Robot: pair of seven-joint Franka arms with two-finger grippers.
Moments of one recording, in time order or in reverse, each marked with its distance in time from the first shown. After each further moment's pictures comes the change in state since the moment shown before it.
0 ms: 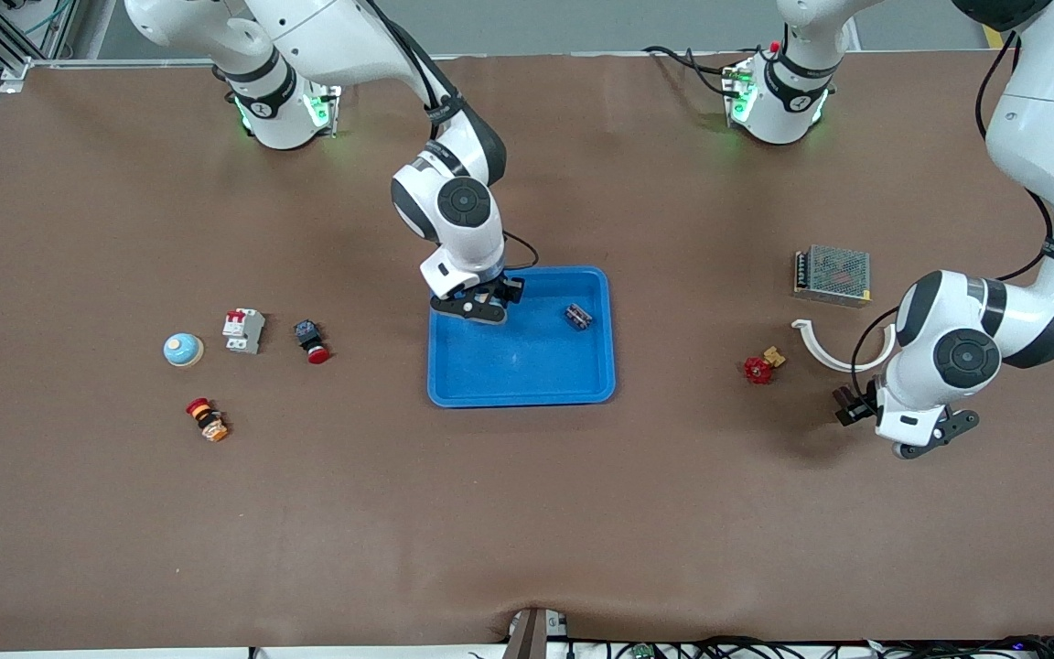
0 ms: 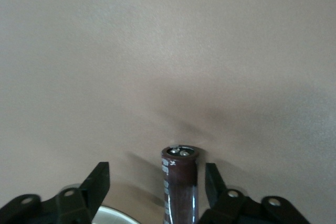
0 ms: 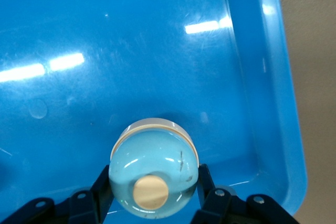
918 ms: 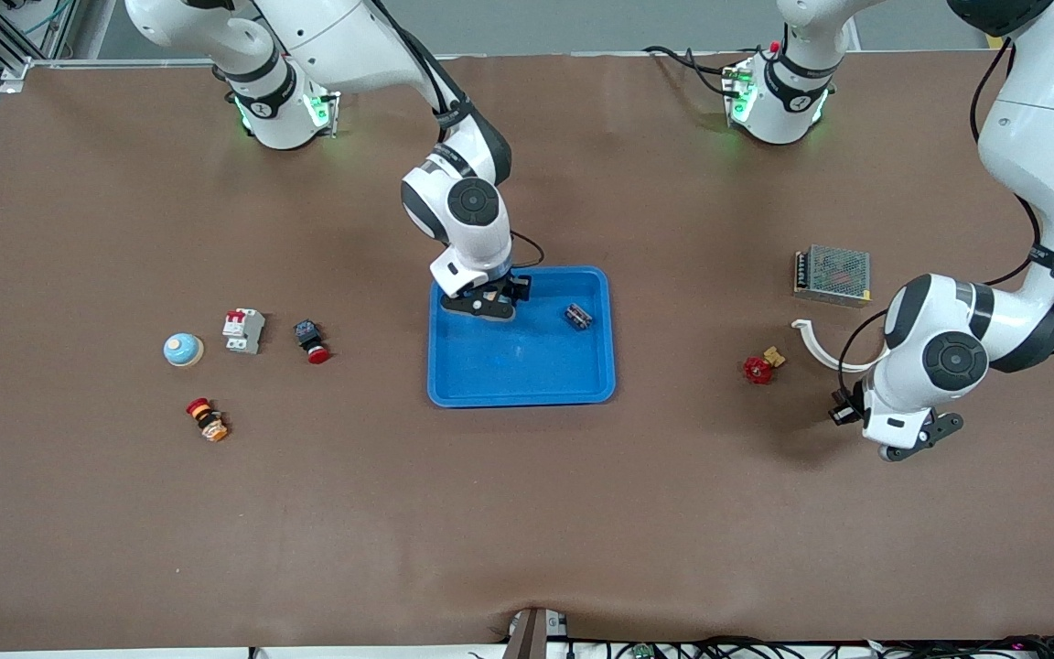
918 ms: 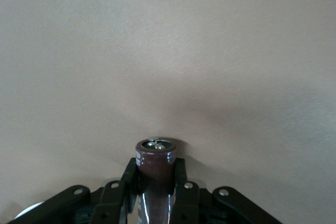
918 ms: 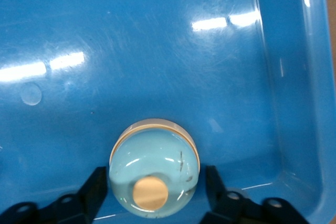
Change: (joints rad) left arm -0.006 0.016 -0.028 0.016 -0.017 0.010 -0.011; right arm 0.021 0.037 0.000 -0.002 0.000 0.048 0.002
